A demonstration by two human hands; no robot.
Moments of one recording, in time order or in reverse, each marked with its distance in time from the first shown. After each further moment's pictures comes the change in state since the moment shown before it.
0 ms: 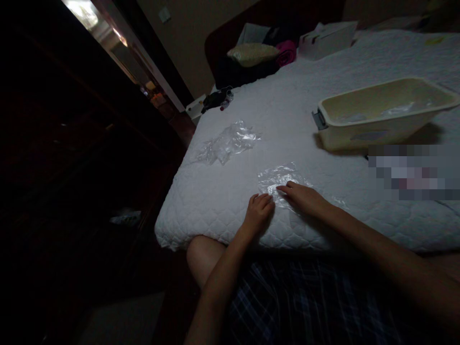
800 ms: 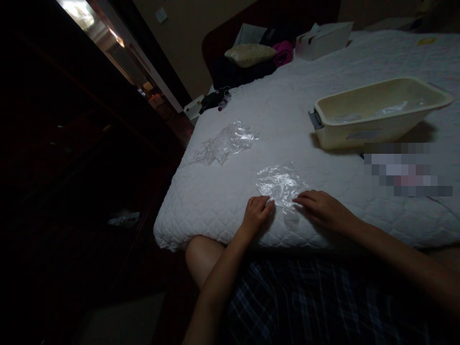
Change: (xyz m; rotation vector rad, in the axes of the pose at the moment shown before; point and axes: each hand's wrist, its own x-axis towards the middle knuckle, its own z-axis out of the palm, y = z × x) left_hand 0.000 0.004 -0.007 0.081 0.027 0.068; right_hand -0.060 0.020 -0.013 0.141 0.186 -0.240
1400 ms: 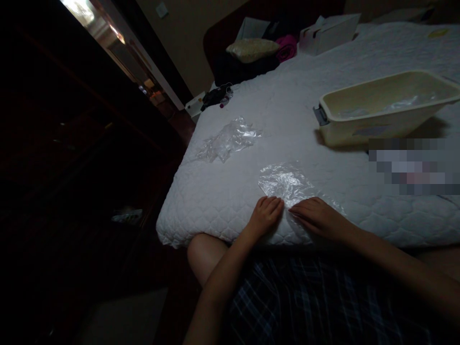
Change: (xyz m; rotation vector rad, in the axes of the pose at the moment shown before) left_hand -0.002 0.012 0.004 0.016 -0.066 0.118; right_hand -0.007 -0.018 0.022 0.021 -0.024 -0.068
